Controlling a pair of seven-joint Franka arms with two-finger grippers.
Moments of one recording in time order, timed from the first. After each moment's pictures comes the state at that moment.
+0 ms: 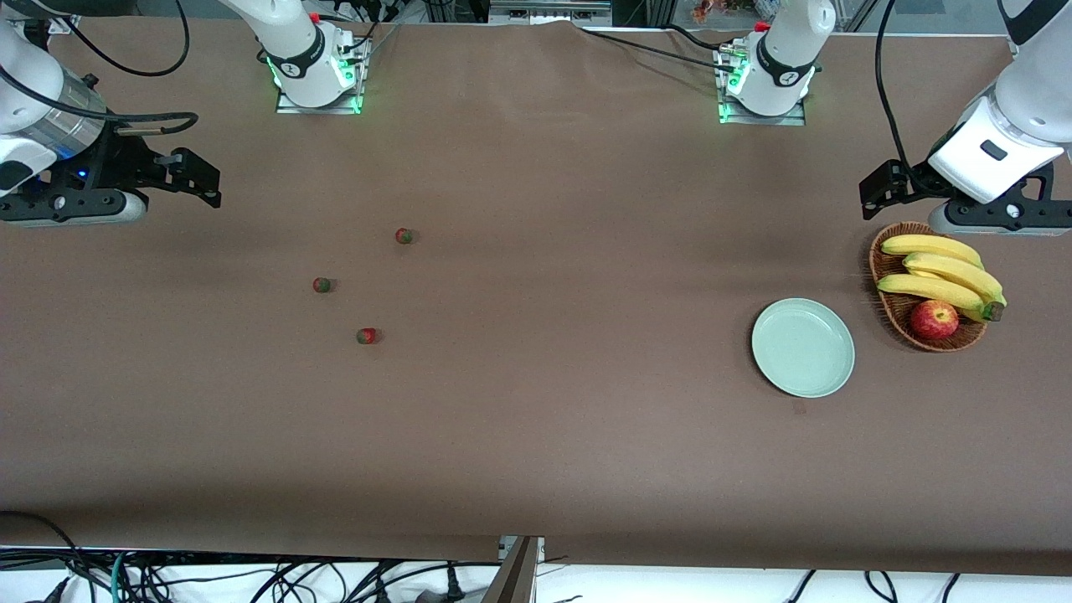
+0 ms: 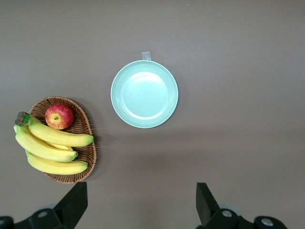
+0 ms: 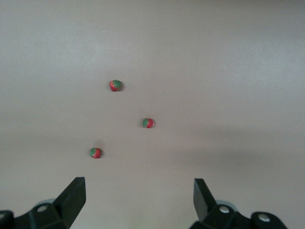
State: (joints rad) left arm 0.07 -0.01 -0.19 -1.65 0.06 1.60 -0.09; right arm 0.21 0.01 -0.07 -1.62 0.00 1.59 0.07
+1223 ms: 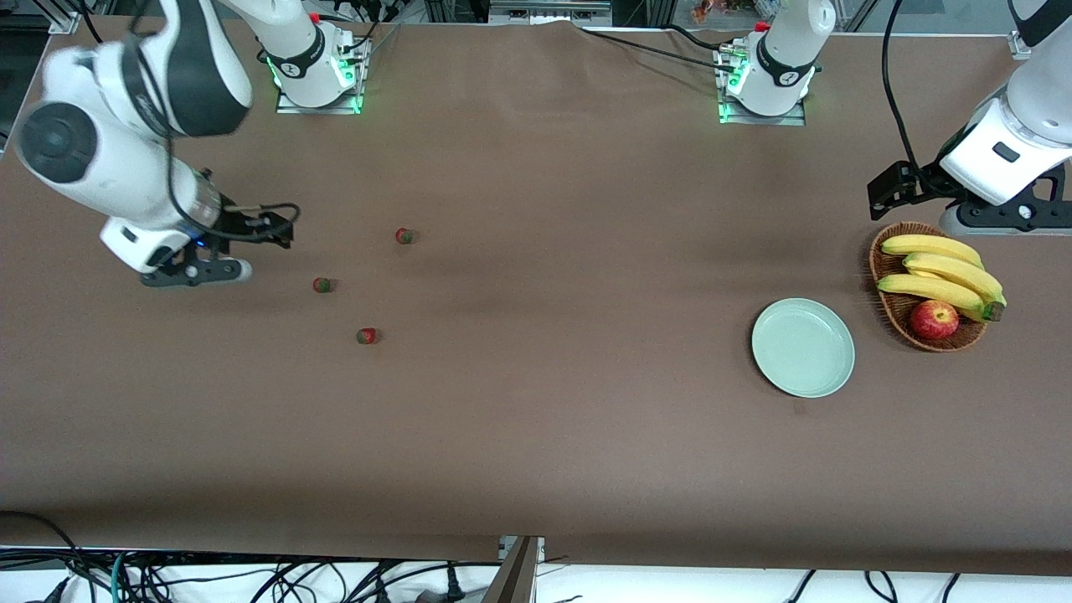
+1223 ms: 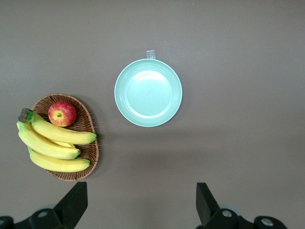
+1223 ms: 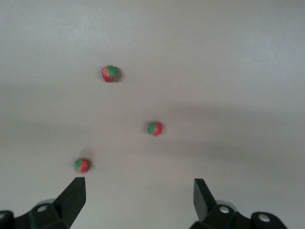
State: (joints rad) left arm 0.08 -0.01 -0.18 -1.65 0.06 1.60 -0.09; right arm 0.24 0.13 -0.05 -1.92 0.00 1.94 0.09
